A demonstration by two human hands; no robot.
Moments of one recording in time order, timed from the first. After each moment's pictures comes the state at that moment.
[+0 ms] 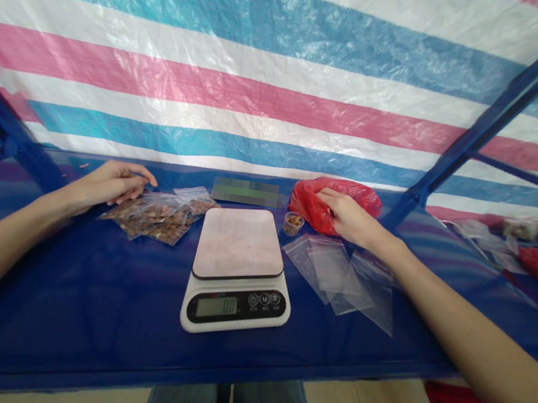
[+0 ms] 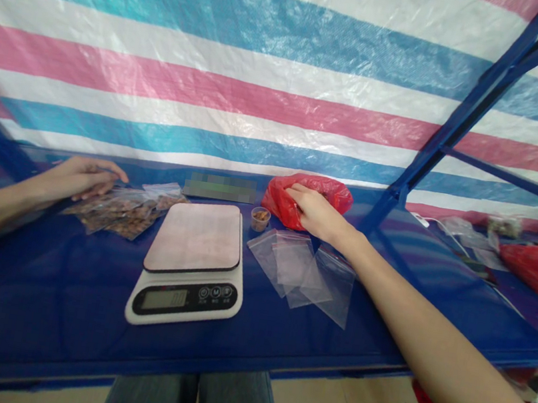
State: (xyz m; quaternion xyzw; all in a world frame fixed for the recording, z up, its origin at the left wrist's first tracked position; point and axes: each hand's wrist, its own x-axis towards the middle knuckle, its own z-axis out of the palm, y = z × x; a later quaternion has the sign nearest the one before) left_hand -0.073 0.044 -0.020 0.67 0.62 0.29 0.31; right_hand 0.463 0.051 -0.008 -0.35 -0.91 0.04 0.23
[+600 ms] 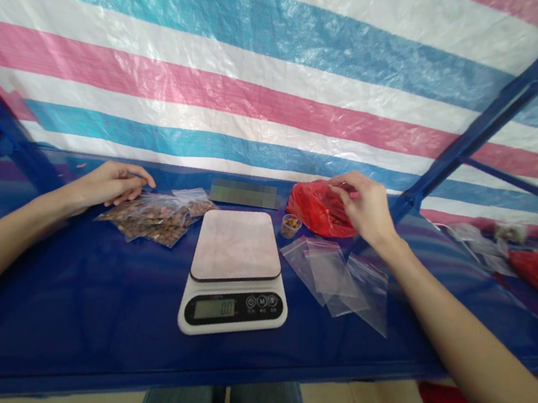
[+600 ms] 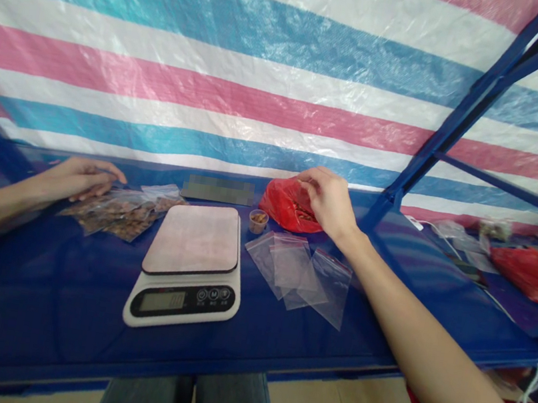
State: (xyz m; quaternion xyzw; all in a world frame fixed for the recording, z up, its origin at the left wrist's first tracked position) left_hand -0.075 0.047 -0.023 0.67 0.62 0.28 0.31; right_hand 0.466 0.044 0.015 -0.43 -0.80 -0.05 0.42
